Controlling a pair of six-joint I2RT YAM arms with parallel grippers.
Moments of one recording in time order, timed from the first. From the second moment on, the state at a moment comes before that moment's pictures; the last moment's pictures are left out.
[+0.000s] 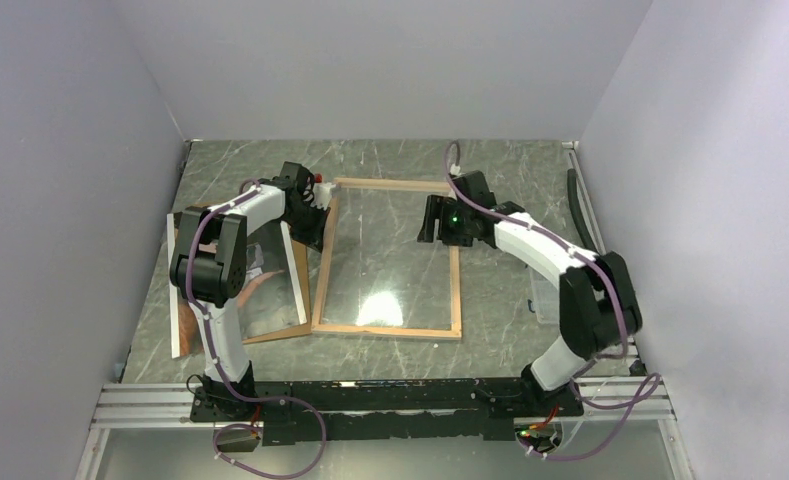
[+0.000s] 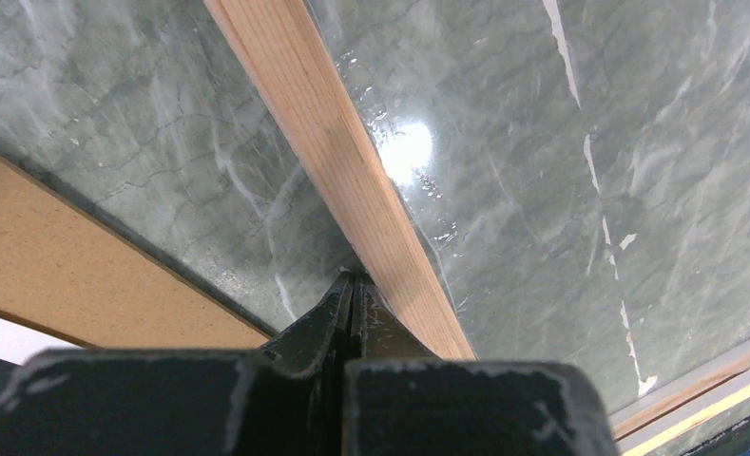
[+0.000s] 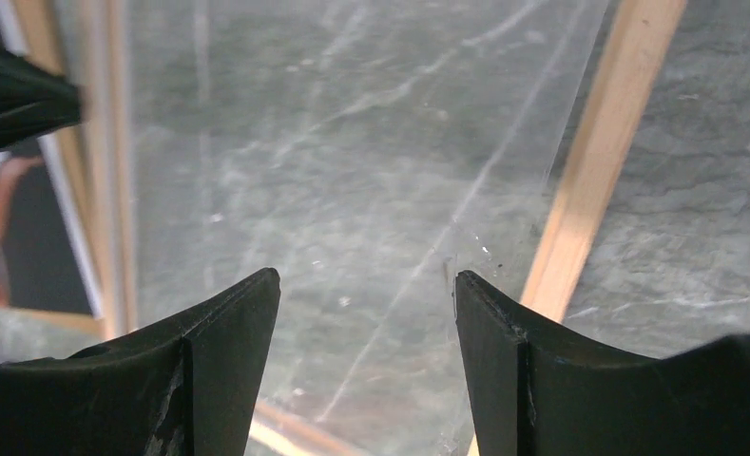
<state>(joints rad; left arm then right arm) -0.23 1.98 1.35 -0.62 0.34 0.16 0.43 1.64 1.10 -0.37 -0.14 0.48</state>
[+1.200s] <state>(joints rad) -0.23 1.97 1.33 -0.60 0.34 0.16 0.34 1.38 0.91 -0.13 -0.63 0.73</state>
